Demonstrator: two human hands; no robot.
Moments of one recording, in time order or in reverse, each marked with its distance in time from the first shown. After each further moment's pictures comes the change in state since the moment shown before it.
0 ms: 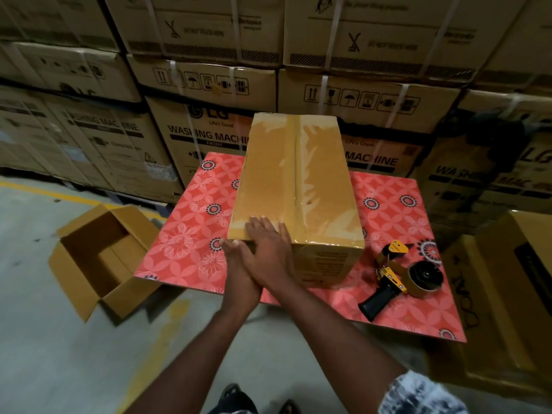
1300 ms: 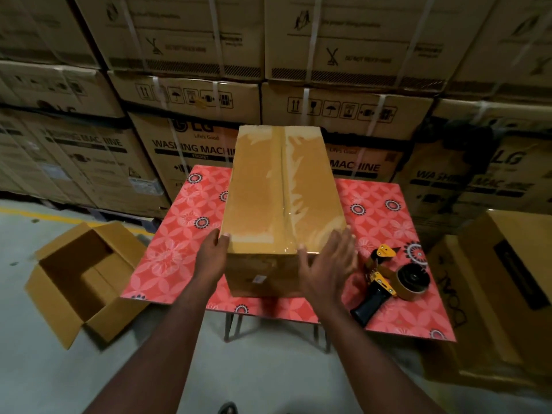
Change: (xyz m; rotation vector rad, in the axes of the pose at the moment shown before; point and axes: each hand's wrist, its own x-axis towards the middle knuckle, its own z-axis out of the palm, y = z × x) left_hand 0.073 0.036 -0.046 -0.242 0.016 -0.203; right_hand -0.043 0.089 -0.036 -0.183 0.392 0.570
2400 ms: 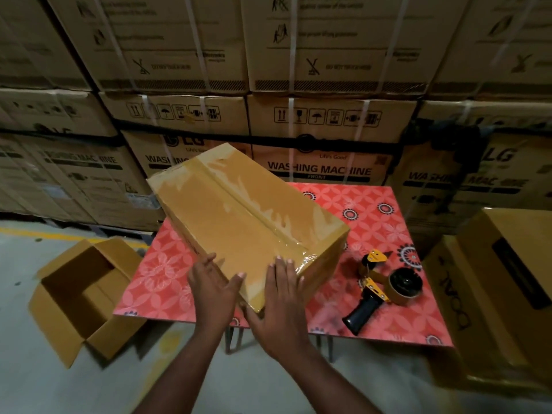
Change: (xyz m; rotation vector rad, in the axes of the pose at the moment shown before) left_hand -0.071 0.001 0.031 0.049 0.205 0.167; right_hand -0.065 -0.017 -0.024 0.015 -0.369 -0.421
